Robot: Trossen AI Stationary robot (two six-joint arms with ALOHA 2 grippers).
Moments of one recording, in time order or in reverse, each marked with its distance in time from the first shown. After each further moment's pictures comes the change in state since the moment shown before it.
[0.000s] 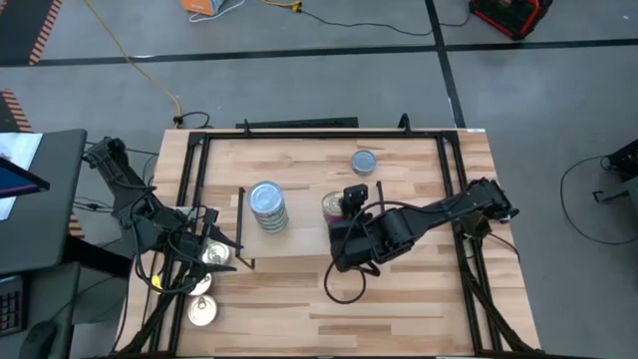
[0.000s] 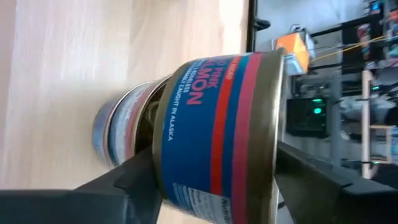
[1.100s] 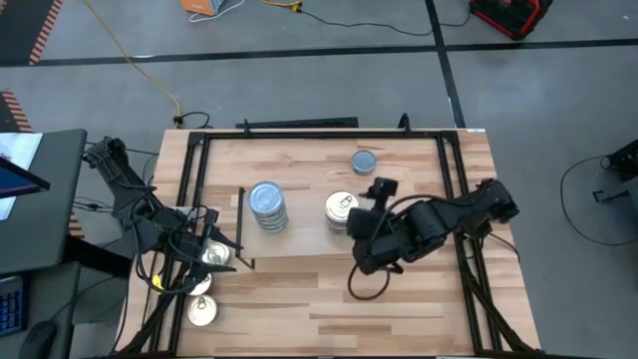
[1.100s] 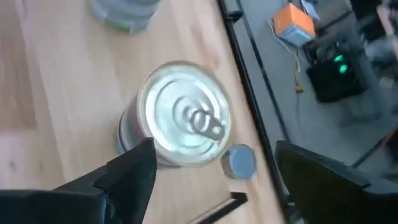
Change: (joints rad) left arm 0.000 0.000 0.000 -0.010 0.017 -0.020; right arm 0.072 -0.037 0.220 -0.239 0.009 0.434
